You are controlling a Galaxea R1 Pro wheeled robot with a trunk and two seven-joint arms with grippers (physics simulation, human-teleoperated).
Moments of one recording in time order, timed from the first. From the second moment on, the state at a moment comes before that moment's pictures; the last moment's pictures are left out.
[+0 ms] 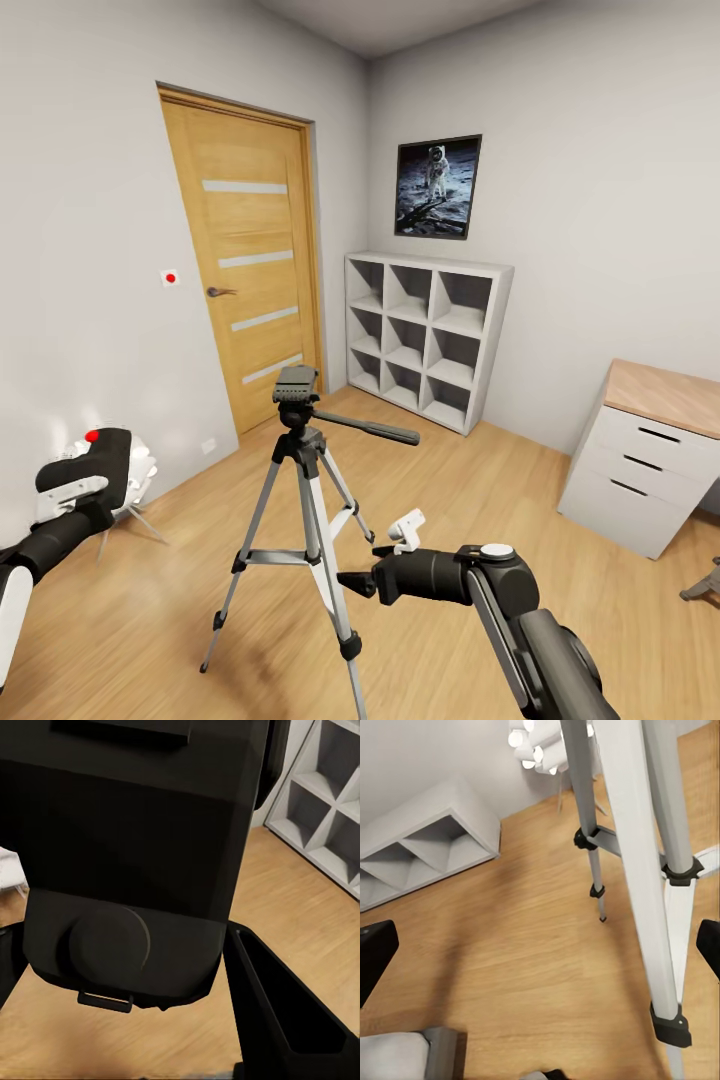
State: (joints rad) left arm -0.34 0.24 0.49 -1.39 0.22 0.55 -0.26; right arm -0.33 0.06 0.19 -1.47 0.03 0.84 0.80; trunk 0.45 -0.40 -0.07
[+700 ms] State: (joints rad) left arm -0.32 0.24 0.49 -1.39 0.22 0.56 -0.26; right arm -0.32 0.06 0.19 -1.49 0.04 0.82 0.79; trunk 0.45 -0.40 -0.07
